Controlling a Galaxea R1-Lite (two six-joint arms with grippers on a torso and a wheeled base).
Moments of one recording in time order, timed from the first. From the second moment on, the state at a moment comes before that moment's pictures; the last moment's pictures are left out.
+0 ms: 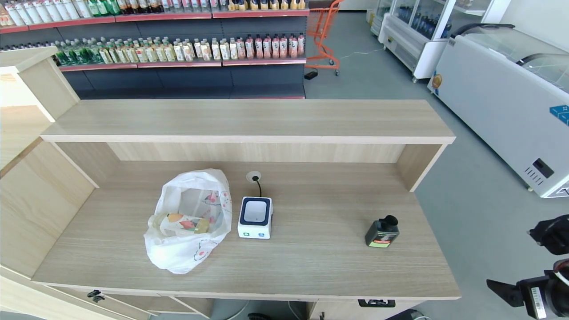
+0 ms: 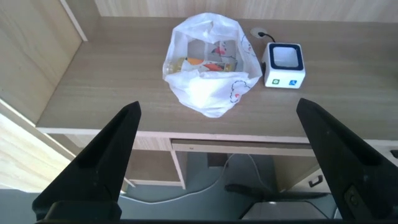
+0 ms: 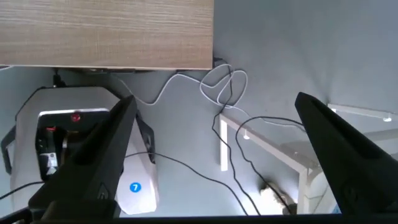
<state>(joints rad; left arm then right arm) 0.00 0.00 0.00 0.00 0.00 0.00 -0.06 1.24 -0.30 -0.24 -0.13 -0.22</state>
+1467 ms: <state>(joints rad) 0.00 0.00 0.00 0.00 0.00 0.00 0.15 2.06 -0.82 -0.45 -0.06 -0.60</state>
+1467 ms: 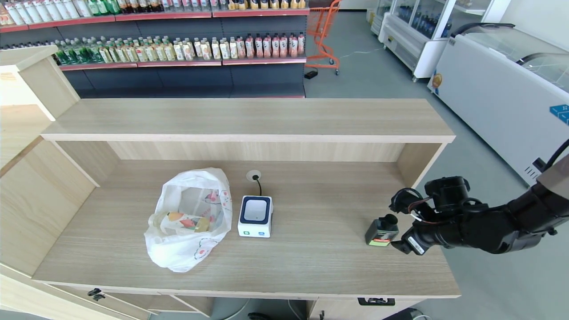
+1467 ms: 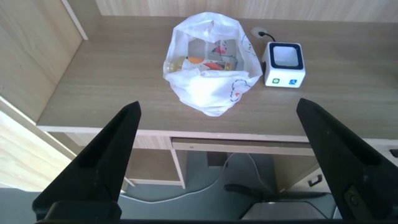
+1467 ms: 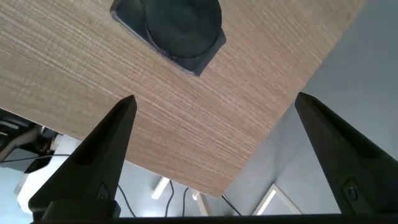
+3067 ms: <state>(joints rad) 0.00 0.00 0.00 0.00 0.00 0.00 0.19 2.00 -0.67 -0.64 0.07 -0.57</state>
